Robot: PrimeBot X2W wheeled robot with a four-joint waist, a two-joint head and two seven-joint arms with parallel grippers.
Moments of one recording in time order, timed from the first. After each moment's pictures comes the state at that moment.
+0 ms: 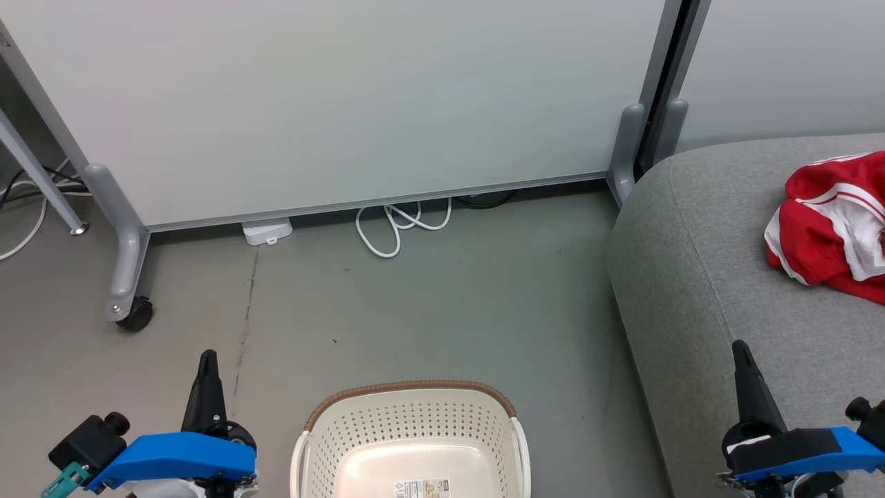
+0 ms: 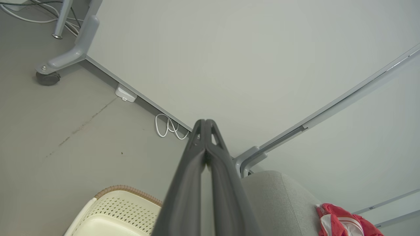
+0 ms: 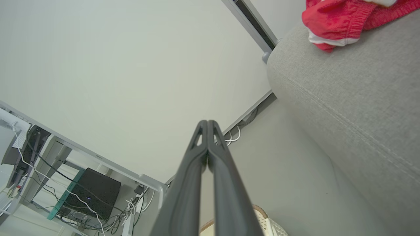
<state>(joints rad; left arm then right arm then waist) -0.05 0.05 0.03 0.28 -0.82 -0.10 -0.08 -0.04 -0.05 -0.09 0.24 0.83 0.13 -0.08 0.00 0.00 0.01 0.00</state>
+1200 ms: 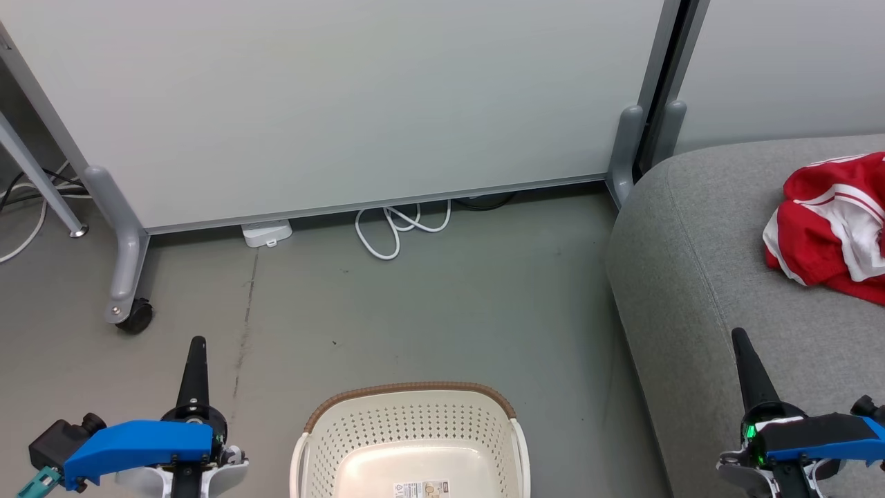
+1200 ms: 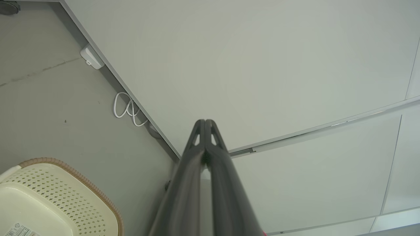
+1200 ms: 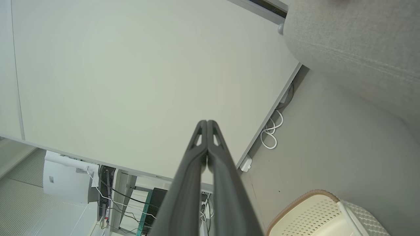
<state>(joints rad) -0.08 0.05 0.07 0.26 -1.23 -0.11 0.02 -0.07 -0.05 -0.10 0.24 1.23 0.13 0.02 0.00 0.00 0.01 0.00</state>
